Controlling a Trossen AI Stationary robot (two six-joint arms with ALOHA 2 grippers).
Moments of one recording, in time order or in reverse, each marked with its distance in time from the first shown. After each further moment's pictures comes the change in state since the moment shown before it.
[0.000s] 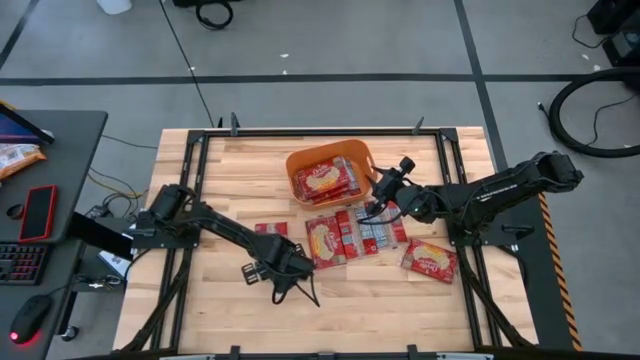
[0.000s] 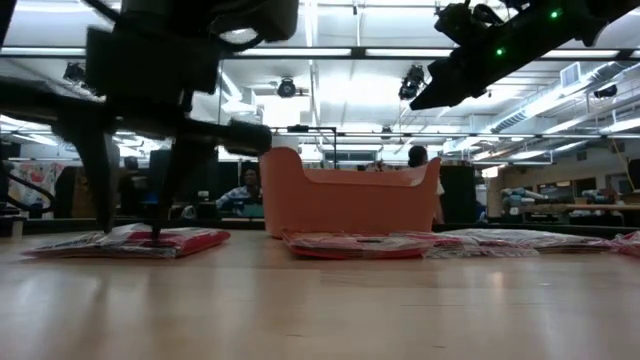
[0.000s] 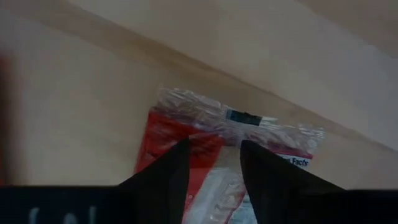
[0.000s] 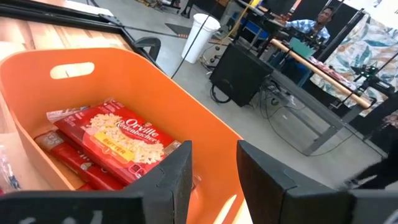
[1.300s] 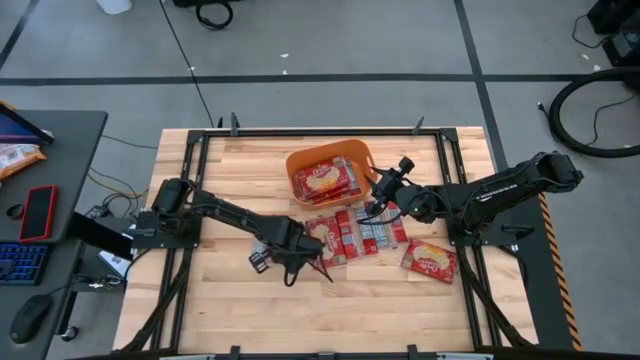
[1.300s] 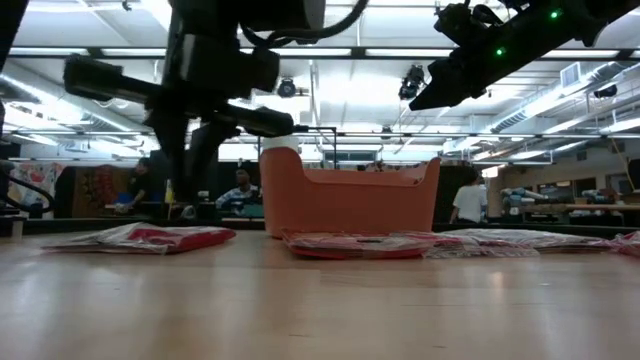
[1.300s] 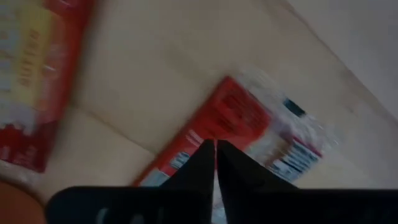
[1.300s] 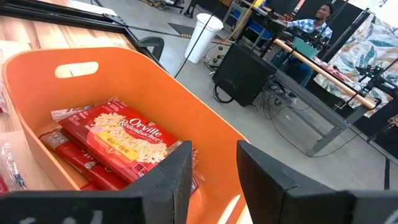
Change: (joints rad) left arm 0.105 -0.004 0.110 -0.148 -0.061 -0.135; right arm -0.002 0.002 0.000 0.000 -0.012 0.000
